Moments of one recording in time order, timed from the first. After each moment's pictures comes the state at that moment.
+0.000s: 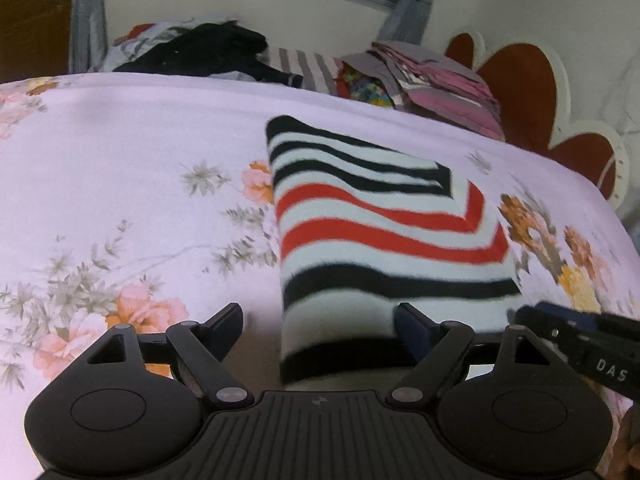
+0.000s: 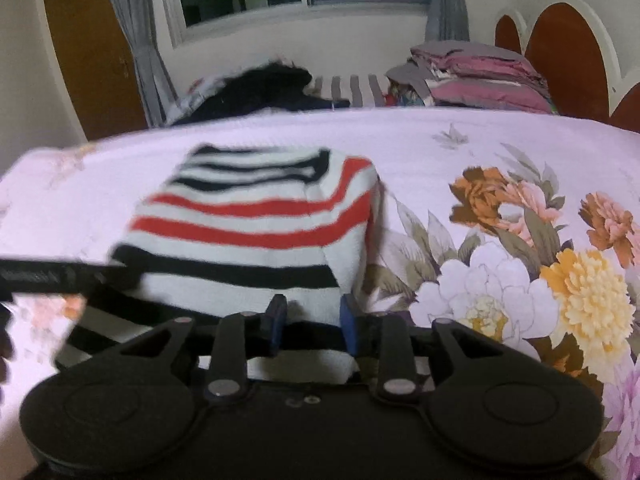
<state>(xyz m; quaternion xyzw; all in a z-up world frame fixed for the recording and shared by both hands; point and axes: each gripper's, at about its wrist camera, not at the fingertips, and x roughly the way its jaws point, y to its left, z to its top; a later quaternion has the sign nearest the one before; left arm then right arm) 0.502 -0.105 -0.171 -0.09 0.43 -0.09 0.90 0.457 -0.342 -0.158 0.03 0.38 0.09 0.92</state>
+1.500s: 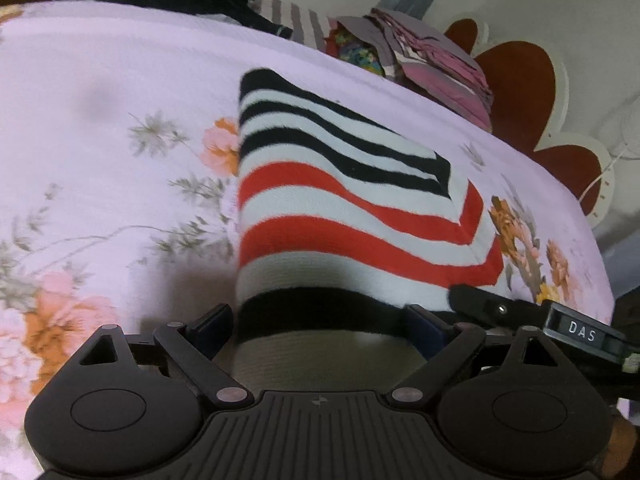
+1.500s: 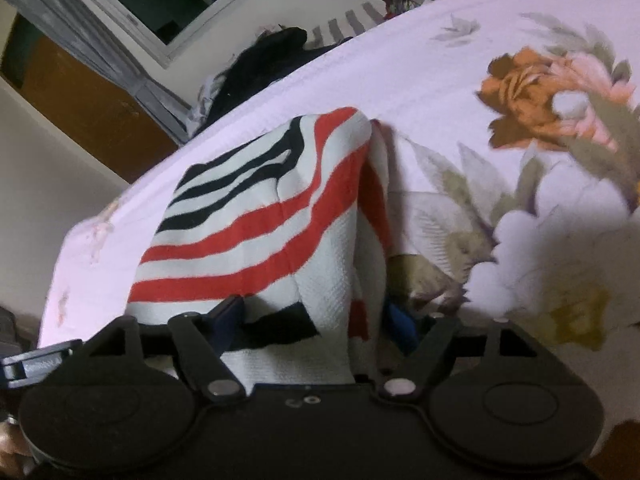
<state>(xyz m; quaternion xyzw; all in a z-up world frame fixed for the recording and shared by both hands) 0.556 -0.114 -0.201 -0.17 0.48 -0.13 0.85 0.536 -0.387 -0.215 0.25 0.44 0.15 0.85</state>
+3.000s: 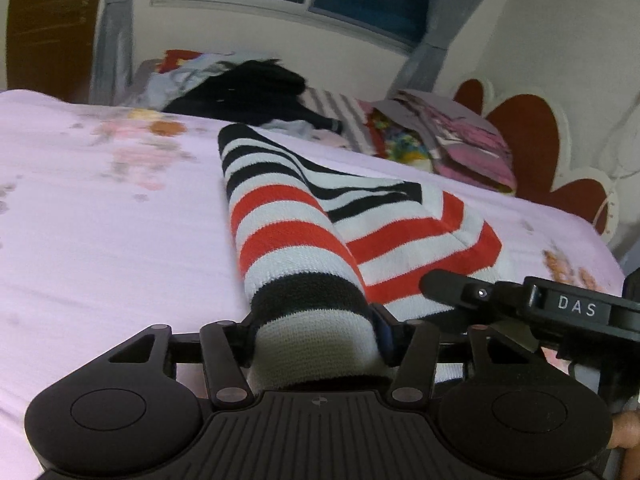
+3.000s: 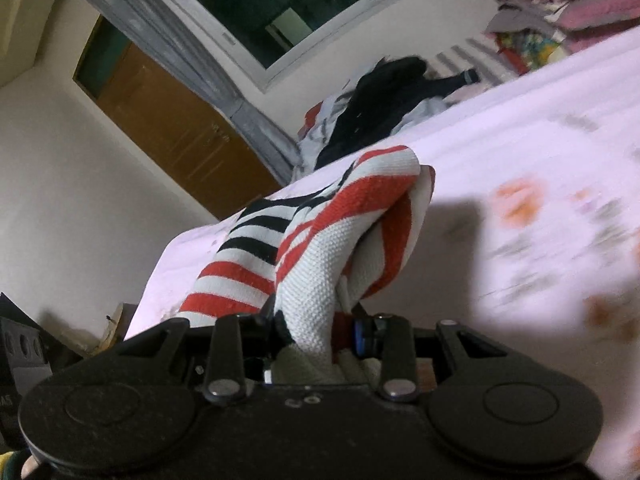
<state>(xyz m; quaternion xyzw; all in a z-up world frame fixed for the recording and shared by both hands) 0.510 0.189 -0.141 -0.11 0.38 -0.10 0.91 0.518 -0.087 -0.163 0.28 0.36 0.22 0.87</state>
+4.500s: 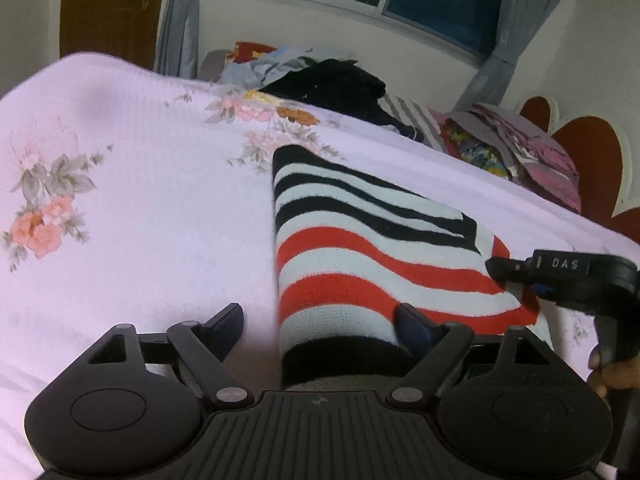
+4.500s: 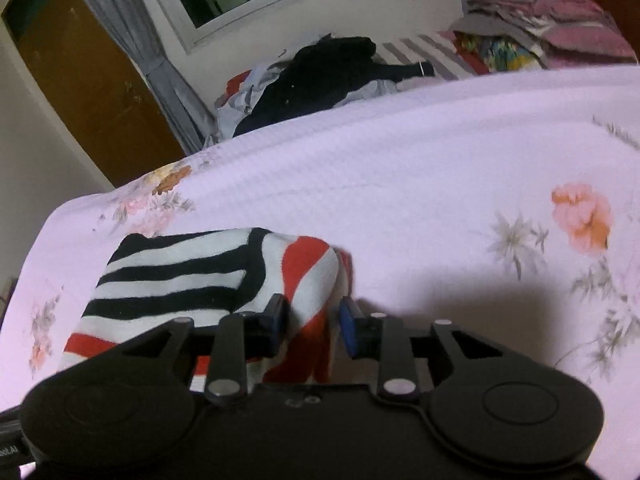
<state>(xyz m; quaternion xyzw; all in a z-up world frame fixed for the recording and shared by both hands) 0.548 0.280 -0.198 -0.12 0.39 -0.03 0.91 0.603 0.008 -0.204 0.15 0.40 0.08 0.90</state>
